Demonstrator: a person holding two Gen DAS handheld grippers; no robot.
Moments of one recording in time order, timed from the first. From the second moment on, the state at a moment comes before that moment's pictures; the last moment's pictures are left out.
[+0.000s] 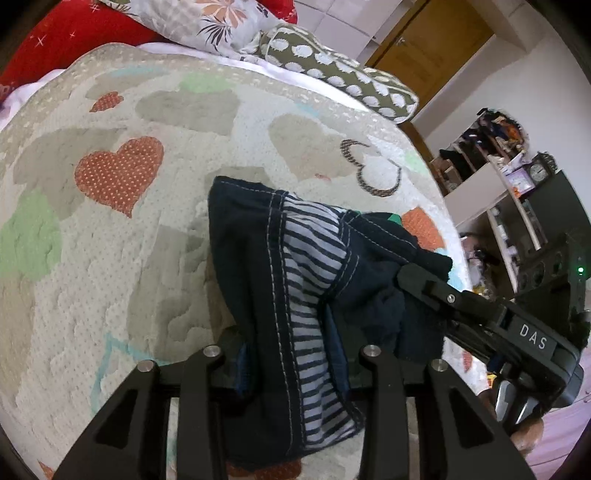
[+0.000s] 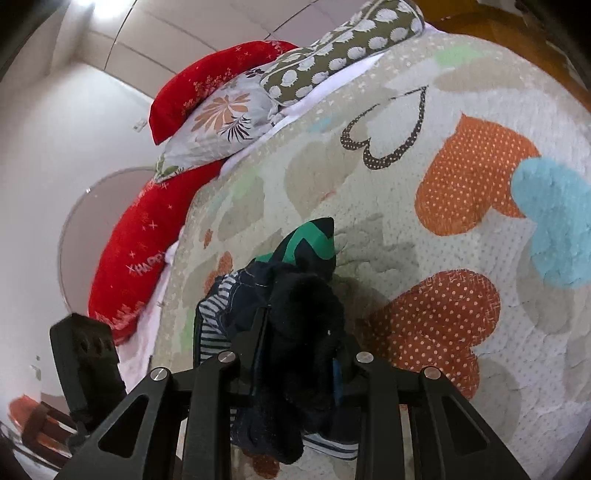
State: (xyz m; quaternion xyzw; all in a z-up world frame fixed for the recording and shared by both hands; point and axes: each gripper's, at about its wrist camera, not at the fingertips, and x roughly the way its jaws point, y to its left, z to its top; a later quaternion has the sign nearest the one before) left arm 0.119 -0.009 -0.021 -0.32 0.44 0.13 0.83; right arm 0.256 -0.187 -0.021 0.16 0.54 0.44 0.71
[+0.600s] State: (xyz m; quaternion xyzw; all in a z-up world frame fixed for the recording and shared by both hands) left arm 0.073 -0.014 -0.048 -0.38 0.44 0.16 0.80; right arm 0.215 -0.201 -0.006 0.14 0.48 0.44 0.74
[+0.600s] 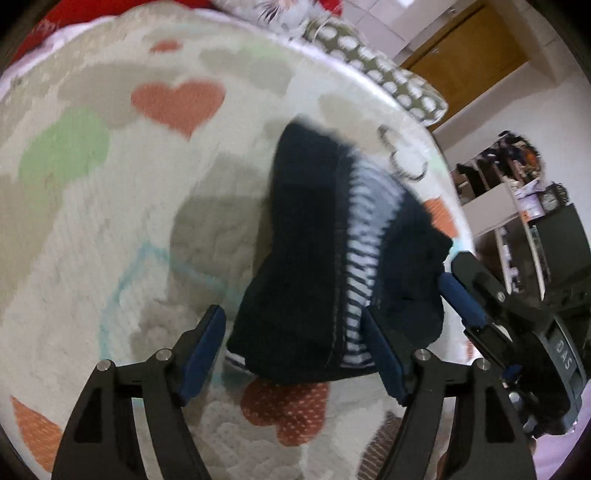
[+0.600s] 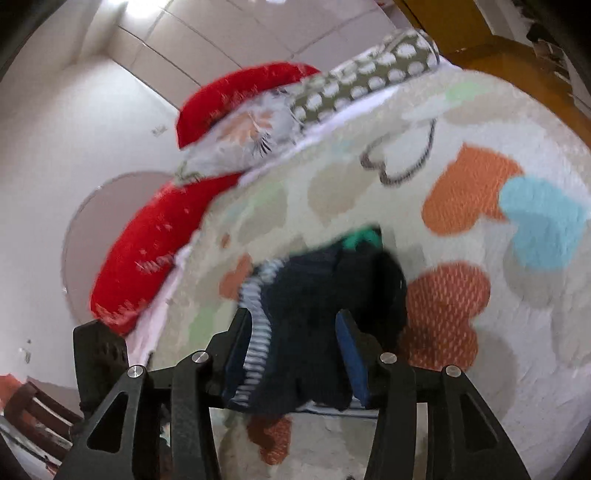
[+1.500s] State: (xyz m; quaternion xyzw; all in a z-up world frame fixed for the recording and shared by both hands) left arm -0.091 -0.145 0.115 -0.08 0.16 0.43 0.89; right arm 0.095 -0.314 0.018 0.08 0.40 0.32 0.86
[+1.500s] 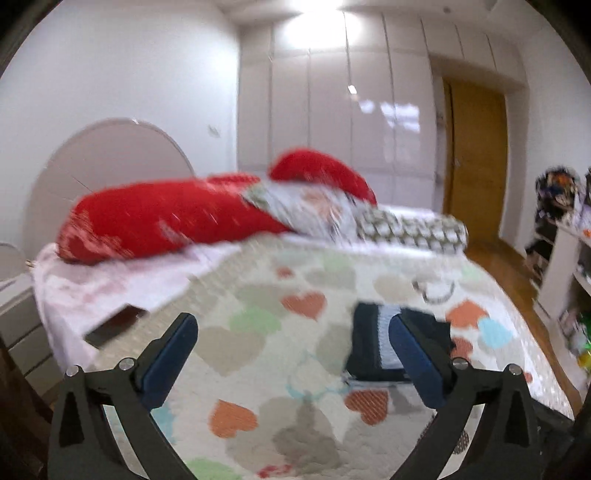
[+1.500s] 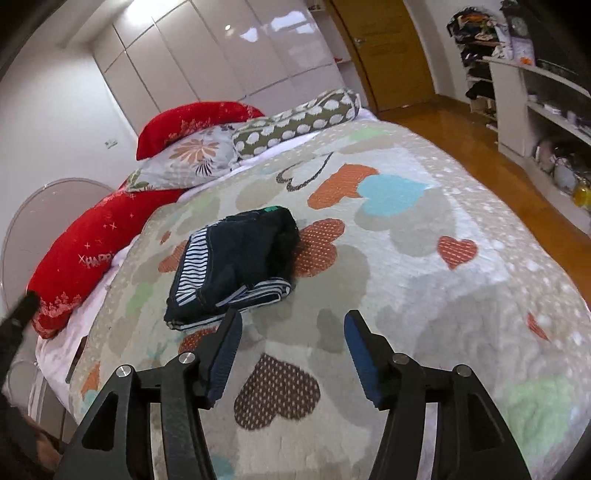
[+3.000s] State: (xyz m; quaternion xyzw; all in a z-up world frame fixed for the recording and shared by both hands) left arm -0.073 -0.155 0.068 -0.12 0.34 0.34 0.87; right arm 0.044 -0.299 0.007 -0.01 0.40 0.32 0.86
